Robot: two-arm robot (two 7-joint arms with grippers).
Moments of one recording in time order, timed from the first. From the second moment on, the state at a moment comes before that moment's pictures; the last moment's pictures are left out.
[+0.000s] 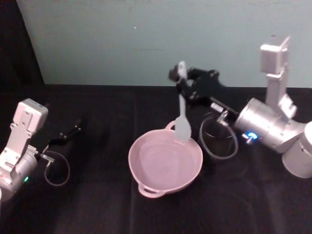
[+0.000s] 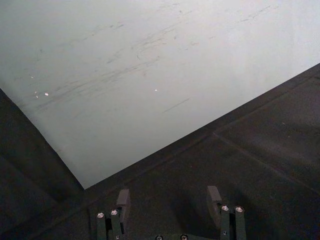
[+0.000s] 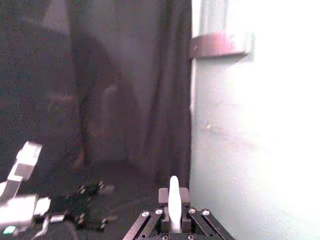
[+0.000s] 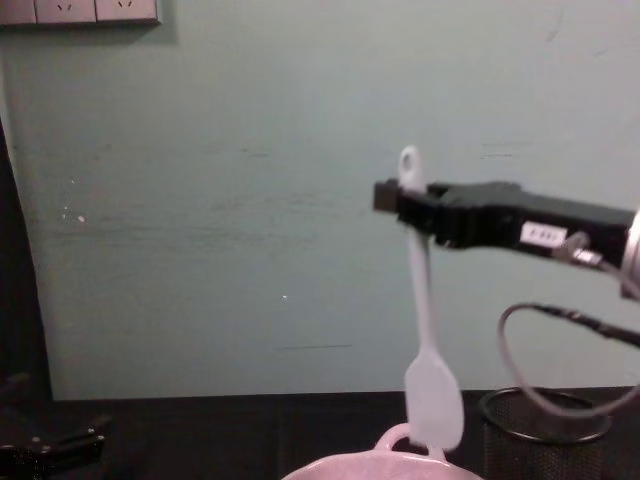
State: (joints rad) left arm -0.20 0.60 0.45 -1.41 -0.25 -0.12 0.03; right arm 0.38 0.42 -0.42 -1.54 0.50 -0.04 0.53
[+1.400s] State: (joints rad) left arm -0.20 0.60 0.45 -1.41 -0.25 -0.12 0.03; right arm 0.20 0.32 -0.17 -1.51 0.68 -0.08 0.35
